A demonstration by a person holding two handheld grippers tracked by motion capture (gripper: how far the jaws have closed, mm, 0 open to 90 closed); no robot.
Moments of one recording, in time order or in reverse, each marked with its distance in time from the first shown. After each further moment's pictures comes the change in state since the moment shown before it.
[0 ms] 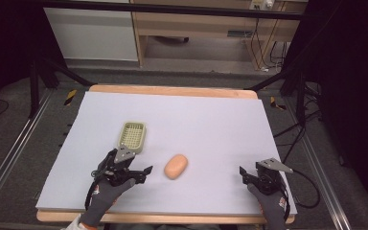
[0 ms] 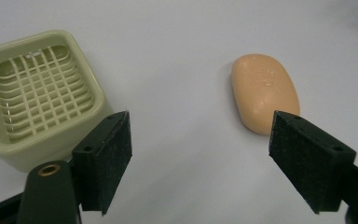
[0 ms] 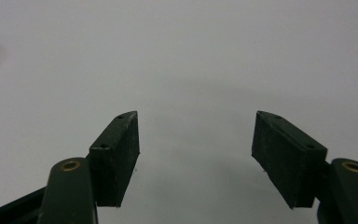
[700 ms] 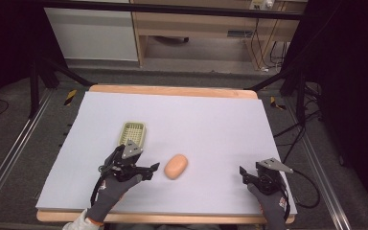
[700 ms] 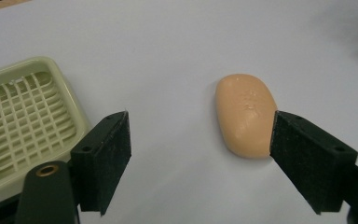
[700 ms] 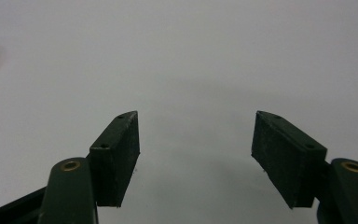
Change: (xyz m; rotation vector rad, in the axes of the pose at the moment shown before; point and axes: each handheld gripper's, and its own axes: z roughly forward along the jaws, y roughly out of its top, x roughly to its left) left arm -0.011 0.021 0.007 -0.006 -0.022 0.027; right arm 0.000 0.001 -0.001 -0.003 0.002 0.006
